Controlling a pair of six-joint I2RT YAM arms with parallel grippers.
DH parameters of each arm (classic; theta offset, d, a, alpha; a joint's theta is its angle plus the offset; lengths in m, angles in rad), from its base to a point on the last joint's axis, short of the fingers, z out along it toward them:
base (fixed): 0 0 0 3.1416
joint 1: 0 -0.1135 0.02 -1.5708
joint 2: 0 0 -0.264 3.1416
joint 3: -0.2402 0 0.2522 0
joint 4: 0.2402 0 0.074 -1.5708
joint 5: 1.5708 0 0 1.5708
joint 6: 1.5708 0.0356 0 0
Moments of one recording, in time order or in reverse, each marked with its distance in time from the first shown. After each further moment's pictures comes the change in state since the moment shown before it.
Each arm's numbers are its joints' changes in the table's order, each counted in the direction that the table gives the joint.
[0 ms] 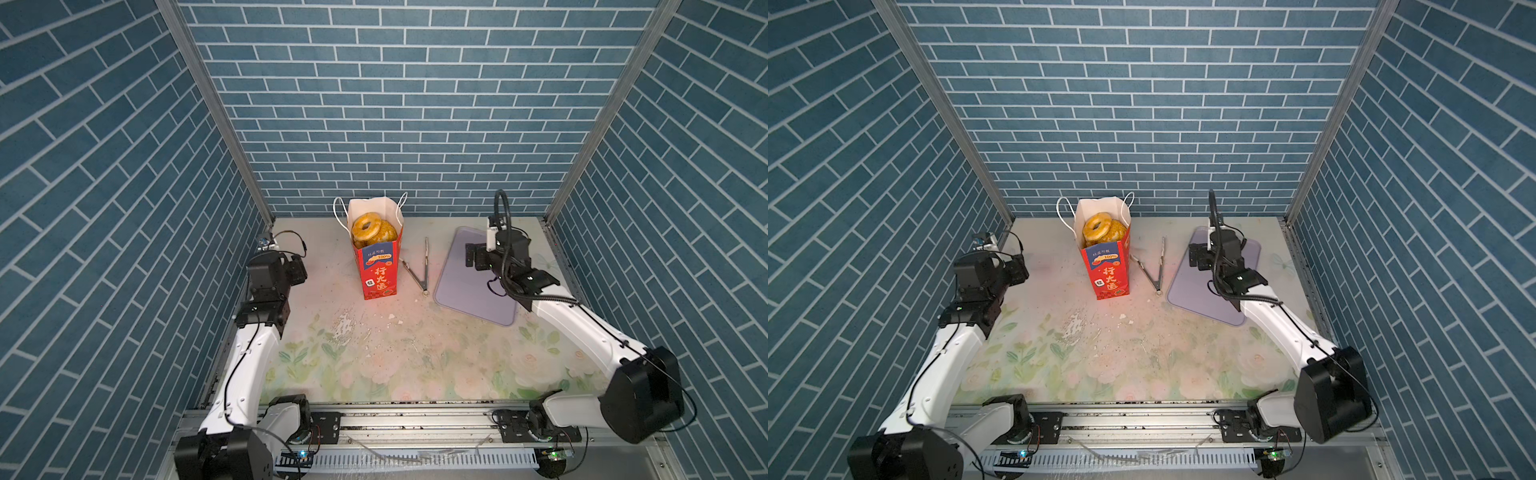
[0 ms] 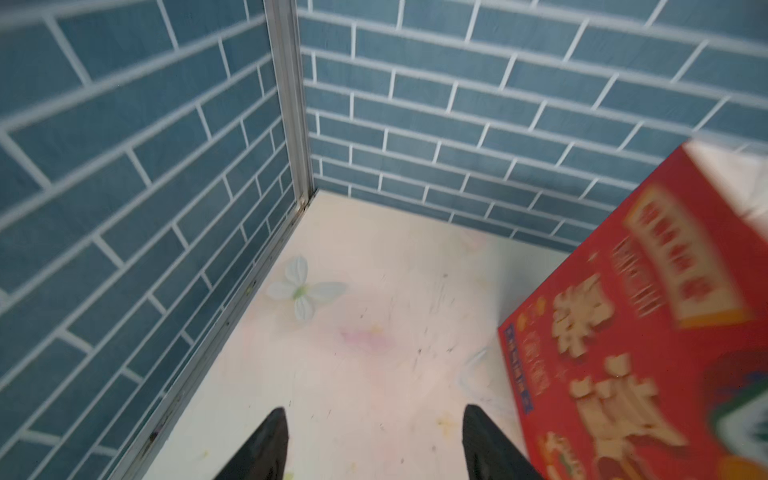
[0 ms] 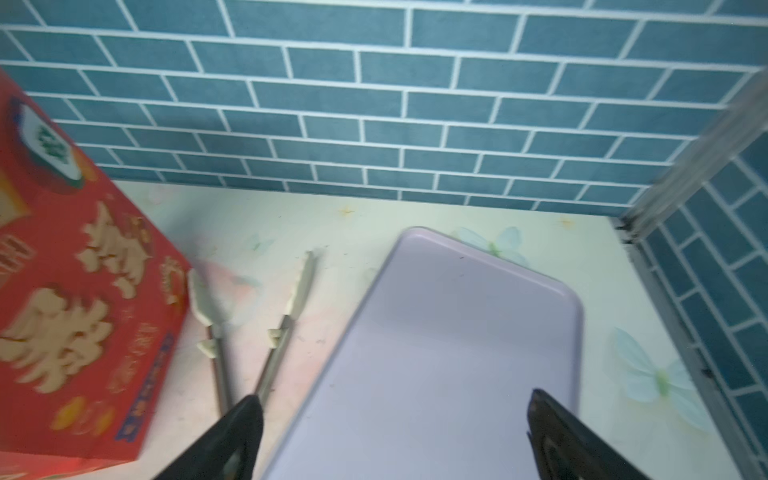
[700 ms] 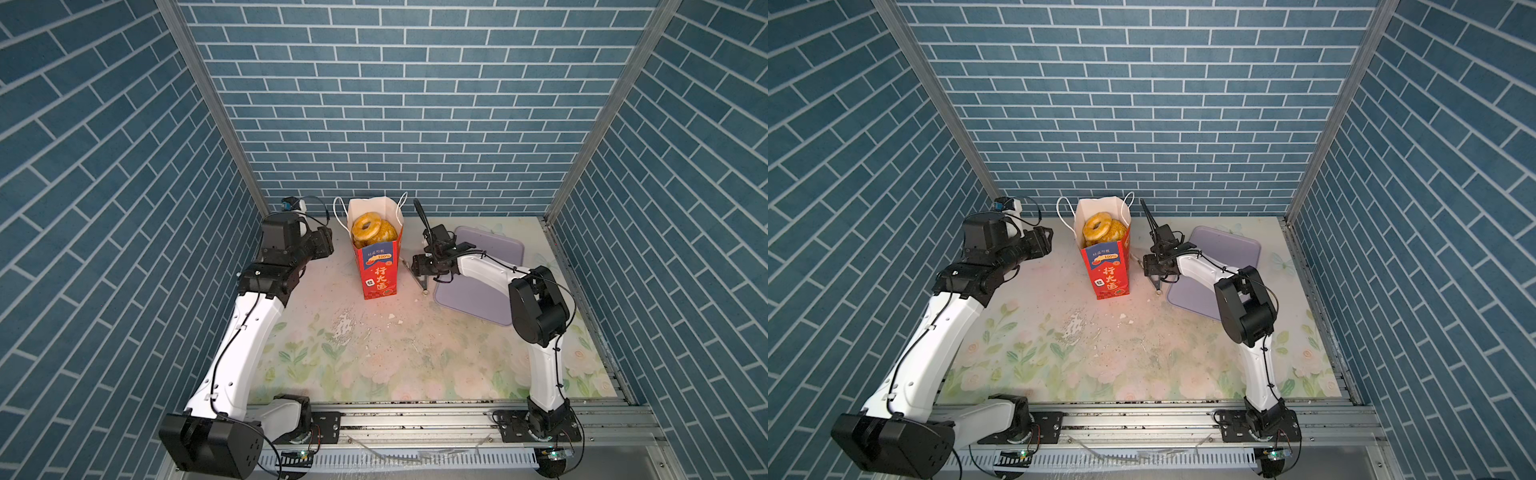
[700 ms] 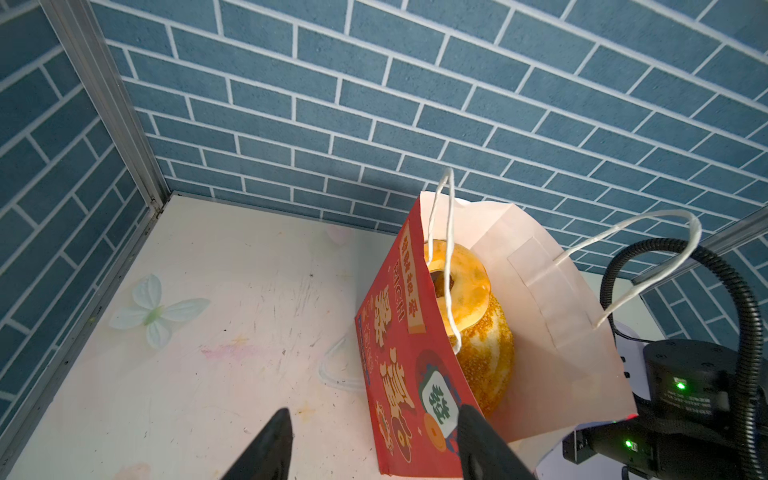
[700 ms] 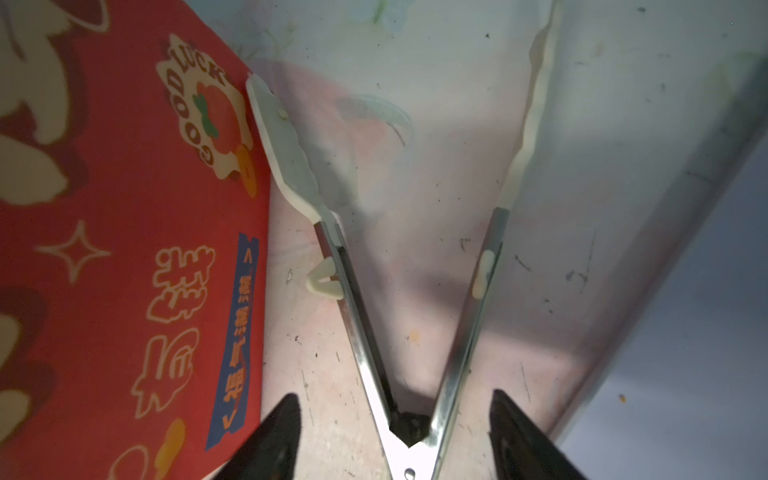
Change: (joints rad) left arm 0.198 -0.137 -0.576 0.431 0.163 -0.151; right arm -0.229 -0.813 -0.706 0.404 -0.334 0.315
